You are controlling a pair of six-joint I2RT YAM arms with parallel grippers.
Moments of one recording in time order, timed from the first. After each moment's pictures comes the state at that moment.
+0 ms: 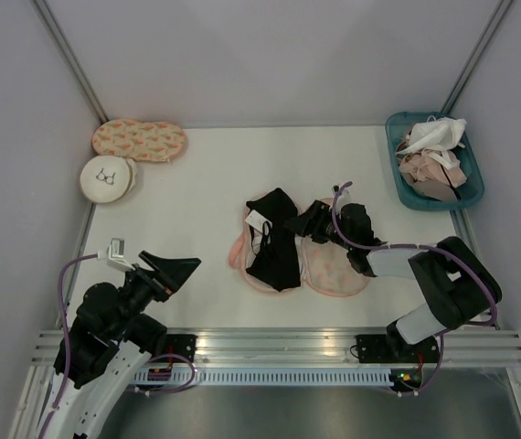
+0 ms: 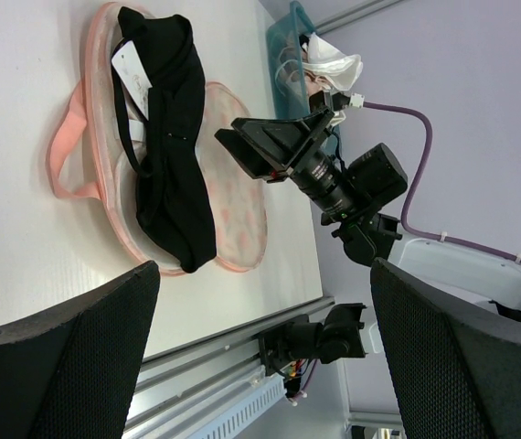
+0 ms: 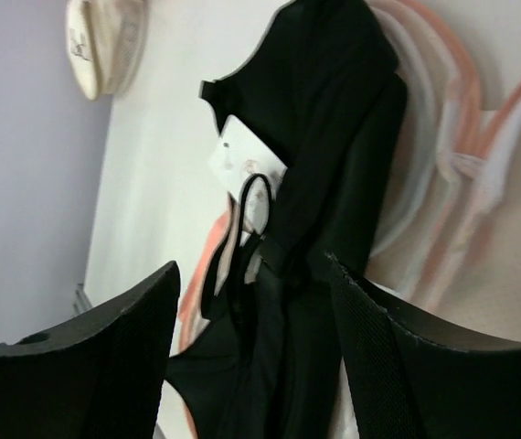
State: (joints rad) left arm -0.50 0.01 0.57 -0.72 0.04 -1.08; right arm 0.47 1.53 0.48 0.74 -0.32 0.86
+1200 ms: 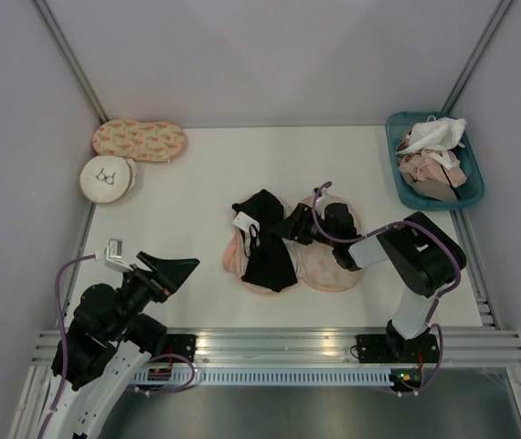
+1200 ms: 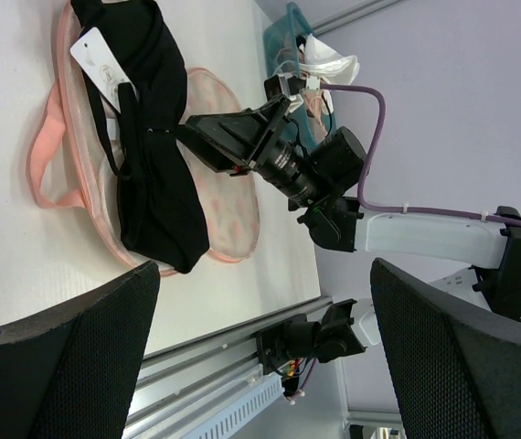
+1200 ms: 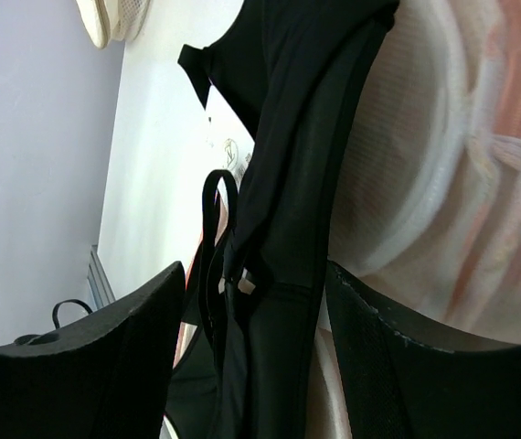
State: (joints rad) left arm -0.50 0.01 0.59 -0.73 0.04 -1.08; right arm 0.51 1.79 0.56 0.90 -0.42 0.90
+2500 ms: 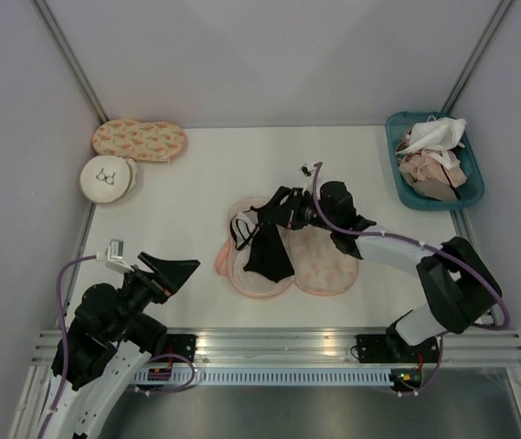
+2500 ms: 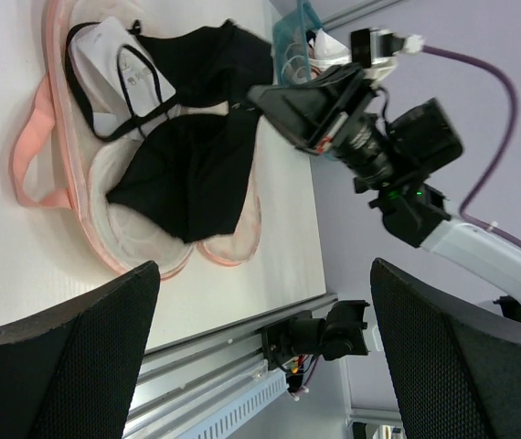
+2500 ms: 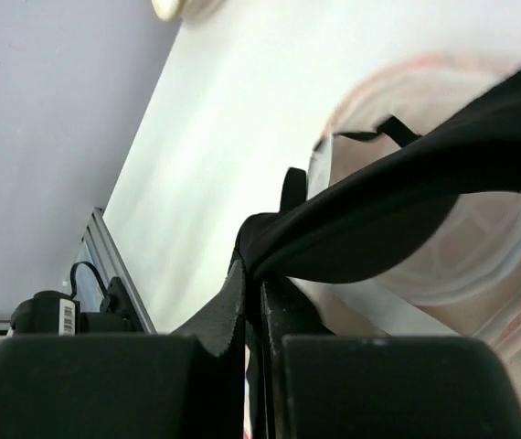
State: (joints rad) left arm -0.50 0.01 0.59 -0.76 0.03 -1.08; right arm 0.59 1.56 0.74 0.50 -0.42 0.70
